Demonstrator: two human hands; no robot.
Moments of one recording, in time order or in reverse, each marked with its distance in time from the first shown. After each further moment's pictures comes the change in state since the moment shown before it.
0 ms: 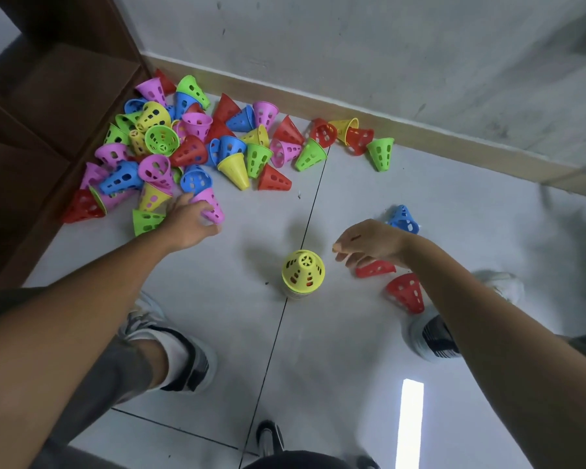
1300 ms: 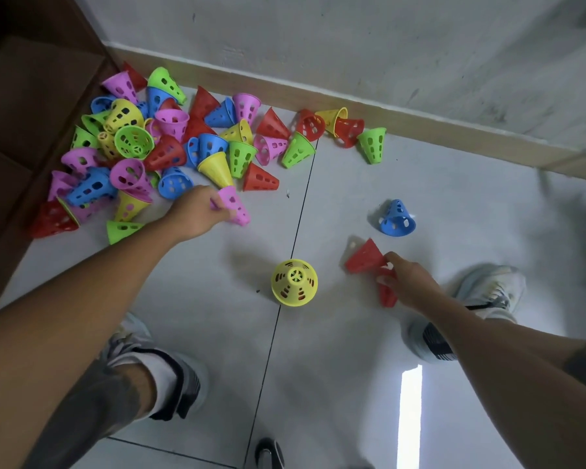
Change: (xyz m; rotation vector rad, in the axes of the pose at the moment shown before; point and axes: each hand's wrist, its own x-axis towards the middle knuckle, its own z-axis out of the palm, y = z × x) left_hand 0.029 0.058 -0.006 -0.117 -0.005 0.164; right_hand 0.008 0.141 0.004 -0.364 0.418 0.149
